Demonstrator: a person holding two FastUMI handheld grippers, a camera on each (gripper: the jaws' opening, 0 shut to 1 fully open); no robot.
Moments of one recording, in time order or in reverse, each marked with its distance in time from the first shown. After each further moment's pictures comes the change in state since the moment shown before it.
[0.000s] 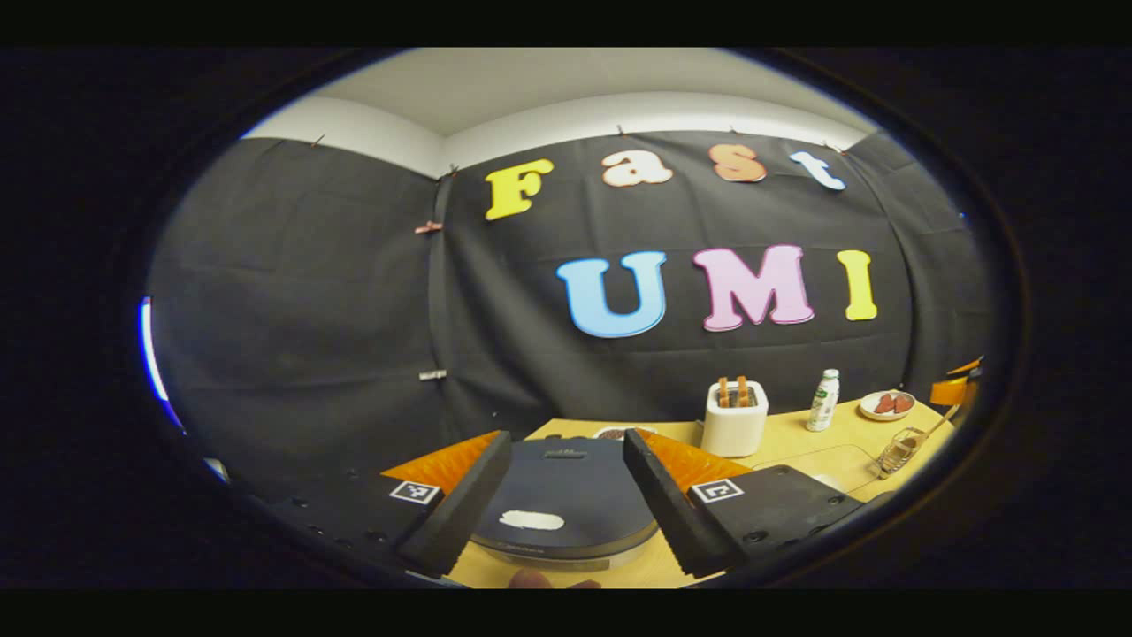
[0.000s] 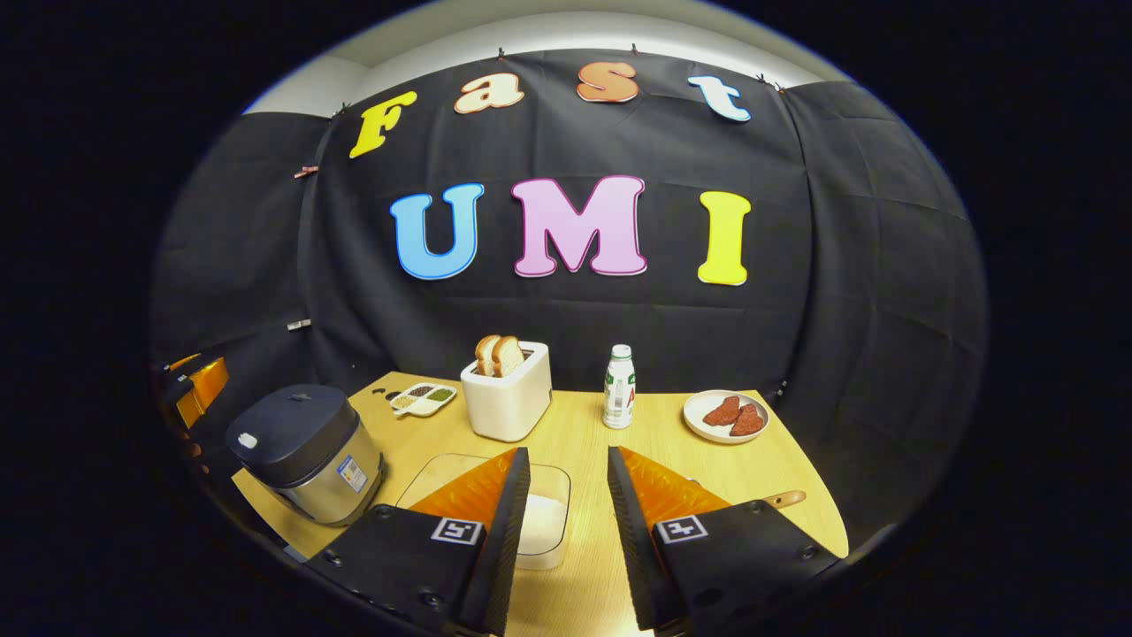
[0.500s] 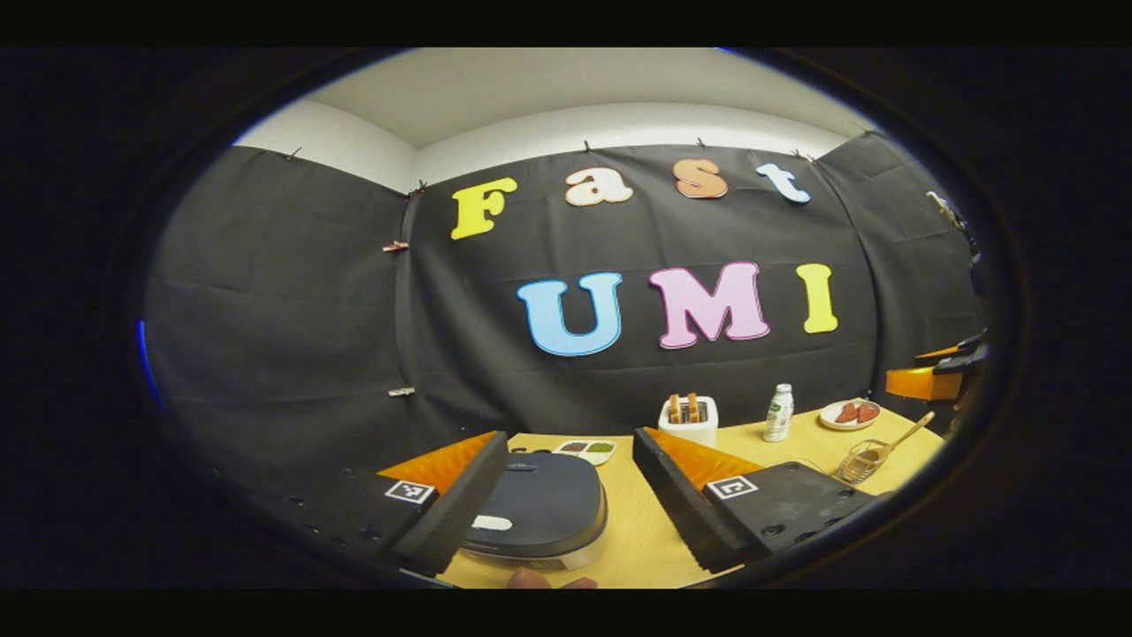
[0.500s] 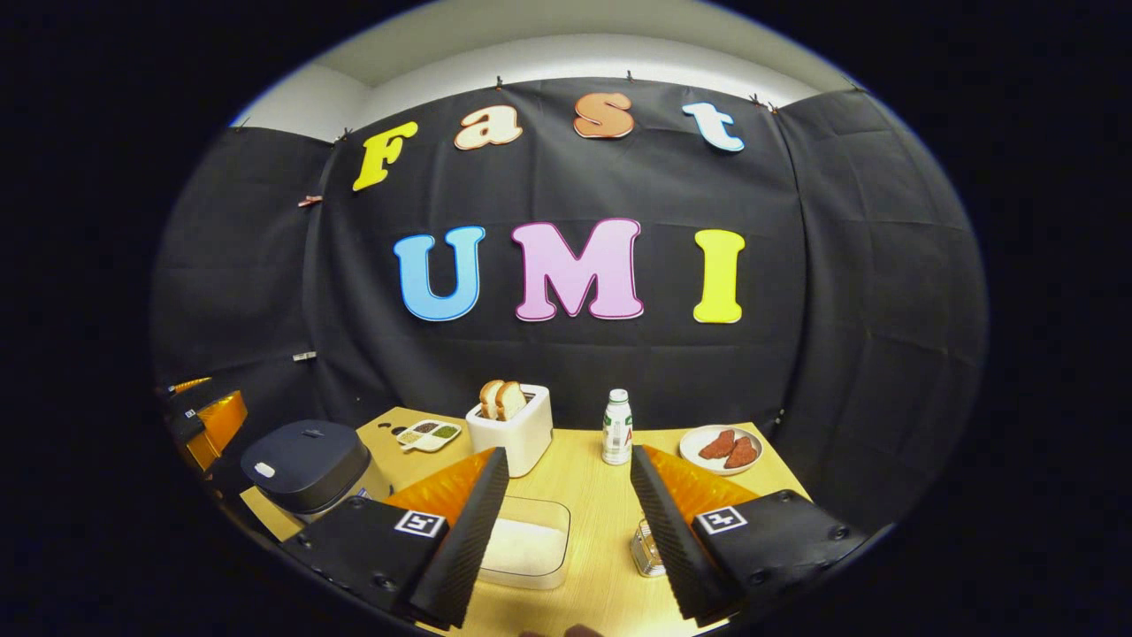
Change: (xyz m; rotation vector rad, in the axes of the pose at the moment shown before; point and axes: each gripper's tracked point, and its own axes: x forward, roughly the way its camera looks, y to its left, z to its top) left arm -0.031 -0.039 0.024 -0.012 -0.018 -0.072; right arm -0.018 0.003 0.048 -0.009 -0.113 0.020
